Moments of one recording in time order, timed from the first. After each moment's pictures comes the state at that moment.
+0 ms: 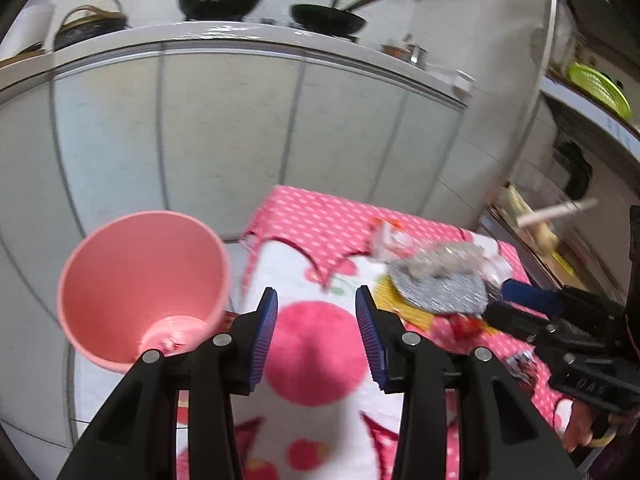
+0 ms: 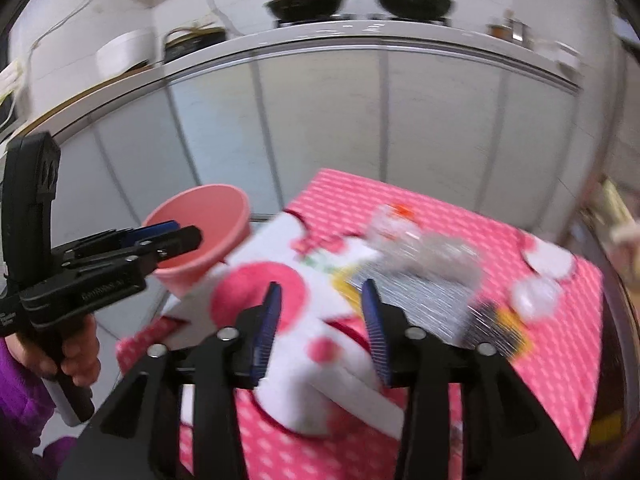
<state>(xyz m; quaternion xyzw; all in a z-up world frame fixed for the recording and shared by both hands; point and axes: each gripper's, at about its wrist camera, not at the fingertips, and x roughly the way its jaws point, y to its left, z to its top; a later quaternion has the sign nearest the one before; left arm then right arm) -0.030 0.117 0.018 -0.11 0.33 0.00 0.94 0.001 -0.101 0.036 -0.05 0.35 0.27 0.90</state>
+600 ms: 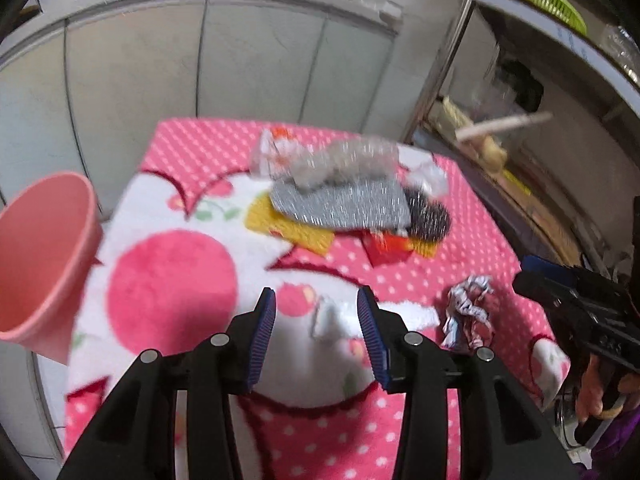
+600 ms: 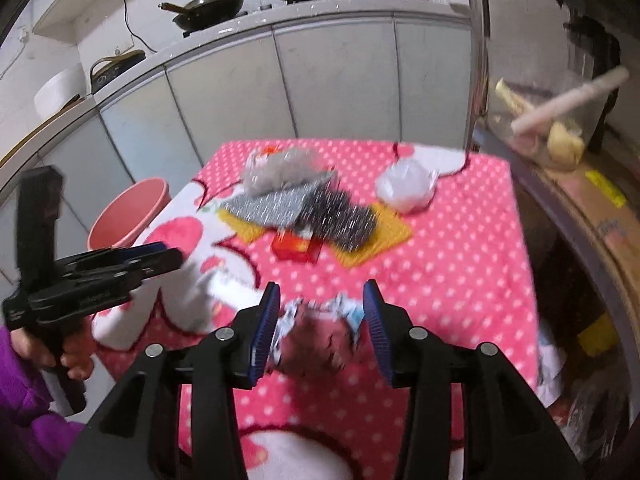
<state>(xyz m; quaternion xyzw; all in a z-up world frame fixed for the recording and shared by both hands) -0.011 0.022 -0.037 -0.08 0.42 -0.12 0.90 -0.032 -0.208 -0.004 0.01 0.40 0.19 0.90</state>
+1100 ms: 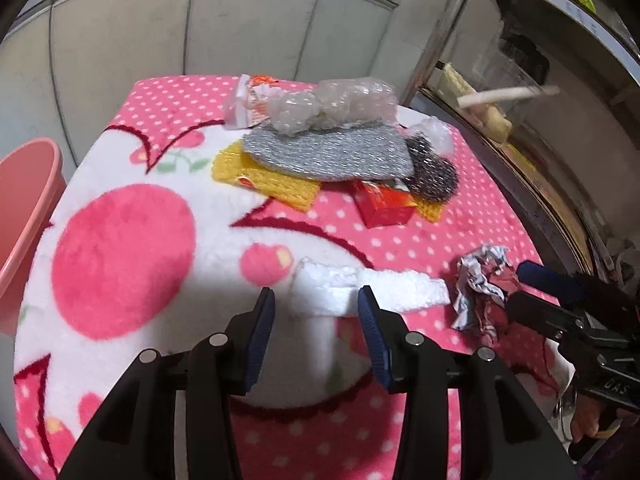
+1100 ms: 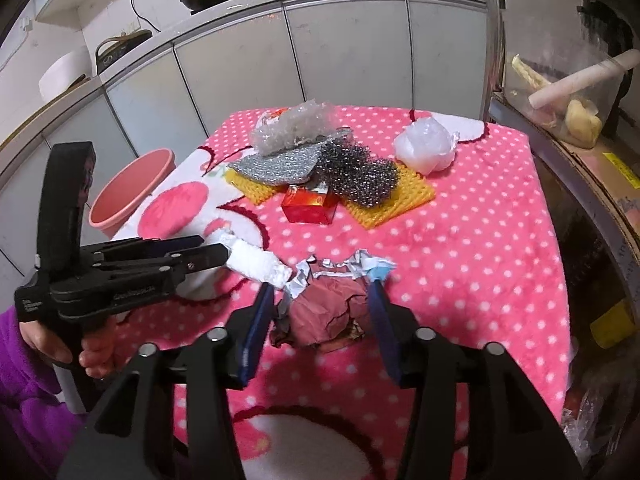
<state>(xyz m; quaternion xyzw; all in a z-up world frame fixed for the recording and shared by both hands) -0.008 0.003 -0.070 -0.08 0.44 -0.13 0.88 -0.039 -0.199 -0.028 0.00 0.41 0.19 0.89</state>
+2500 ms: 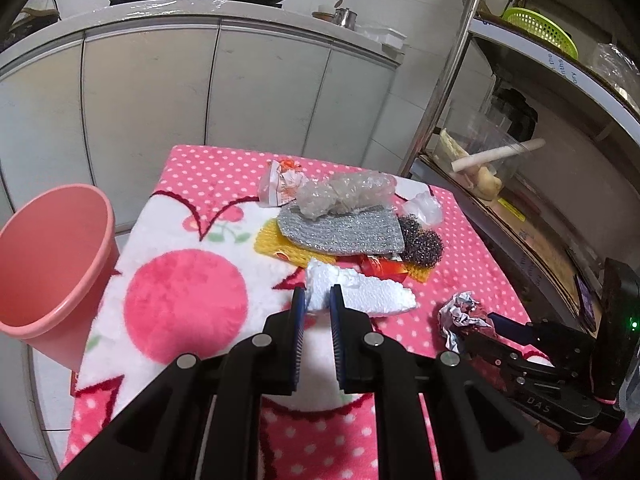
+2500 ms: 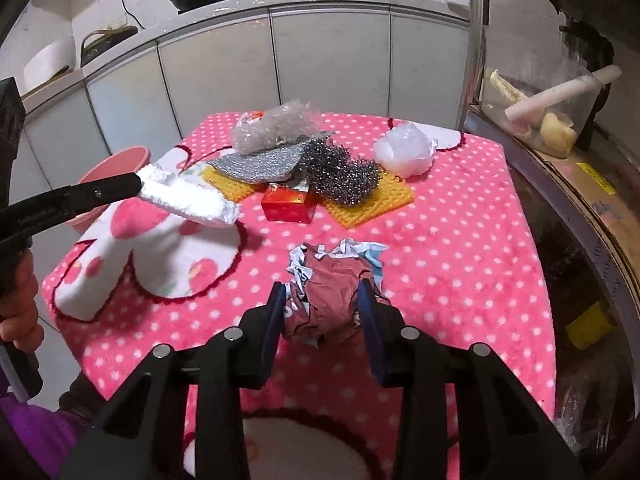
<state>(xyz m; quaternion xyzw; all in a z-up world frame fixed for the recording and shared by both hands) -0.033 0.035 -0.013 -0.09 0.36 -0.10 0.92 -0.049 -0.192 -0.034 -0.02 0.38 0.15 0.91</state>
